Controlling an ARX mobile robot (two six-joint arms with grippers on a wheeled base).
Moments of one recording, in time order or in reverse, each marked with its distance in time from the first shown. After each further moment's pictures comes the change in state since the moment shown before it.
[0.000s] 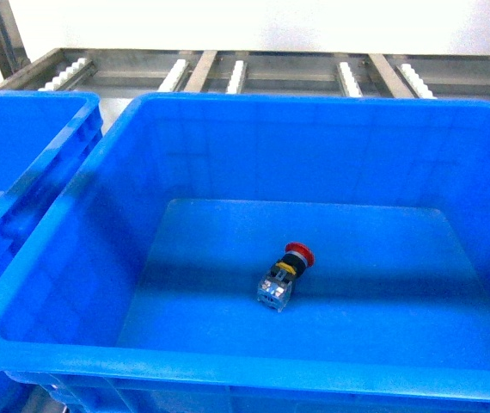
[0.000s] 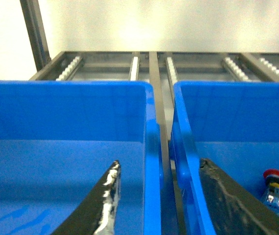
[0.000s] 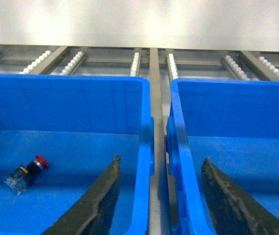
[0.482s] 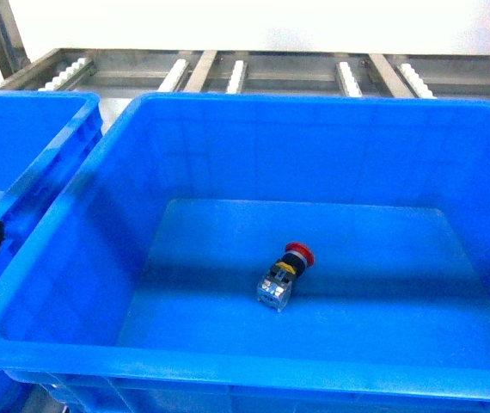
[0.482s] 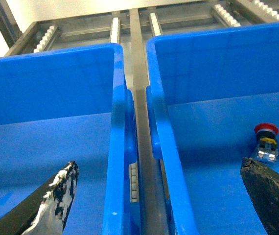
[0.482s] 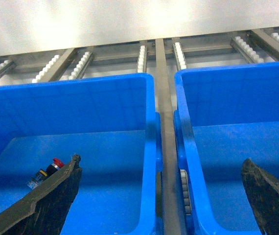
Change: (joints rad) left arm -0.171 0.256 0.087 -0.004 -0.108 0.020; right arm -0.142 0.069 0.051 -0.031 -0.163 0.098
